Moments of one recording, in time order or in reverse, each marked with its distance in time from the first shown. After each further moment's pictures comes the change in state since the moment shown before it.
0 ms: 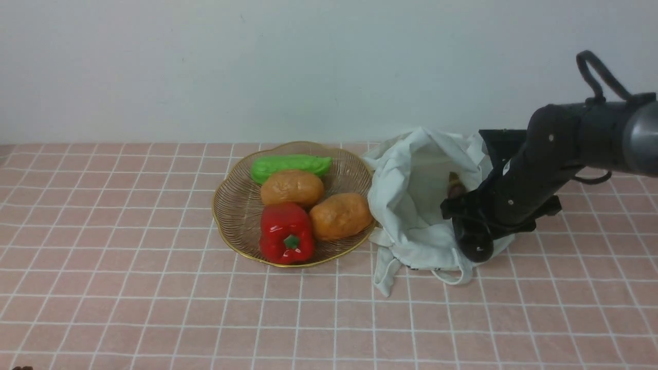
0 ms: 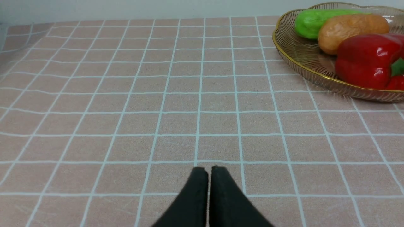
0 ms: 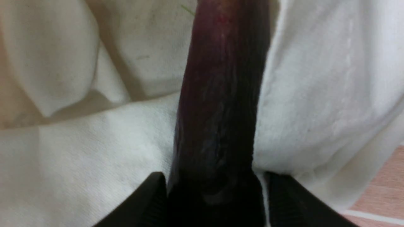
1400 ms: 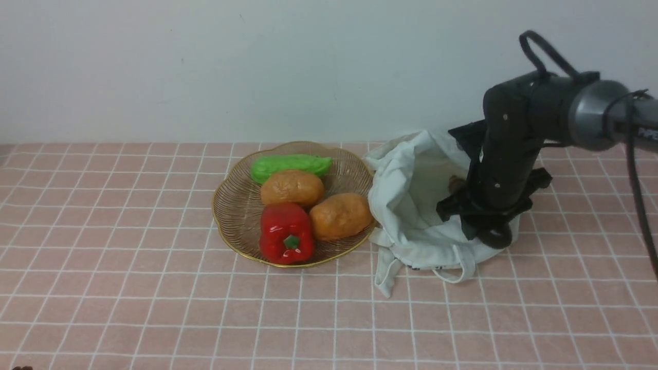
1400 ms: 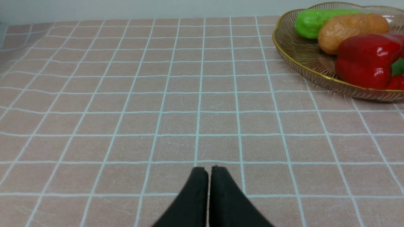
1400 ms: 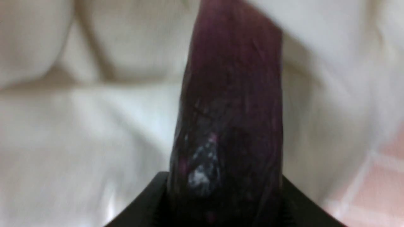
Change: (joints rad) right arm 0.061 0.088 -0.263 -0.169 0.377 -0.027; left arm 0.000 0.000 0.000 0.000 0.000 0.000
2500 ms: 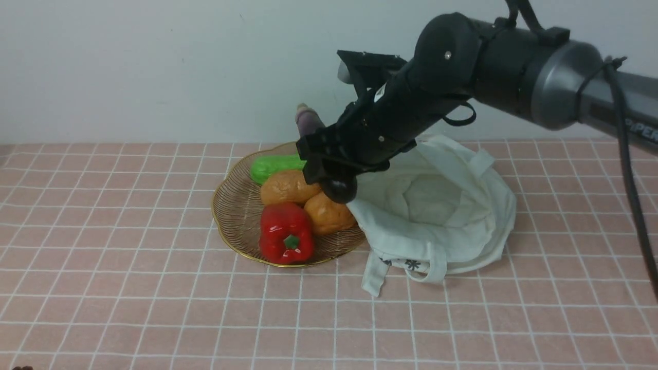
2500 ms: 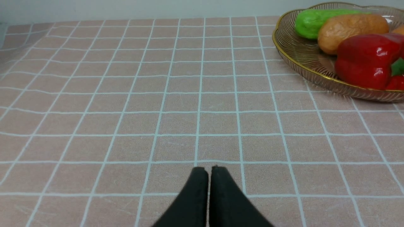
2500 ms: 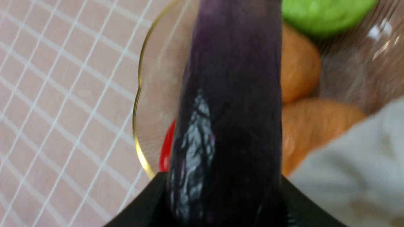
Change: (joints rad) right arm 0.223 -0.033 -0.162 0.503 -0.310 -0.150; left arm 0.000 0.000 0.000 0.000 0.000 0.000
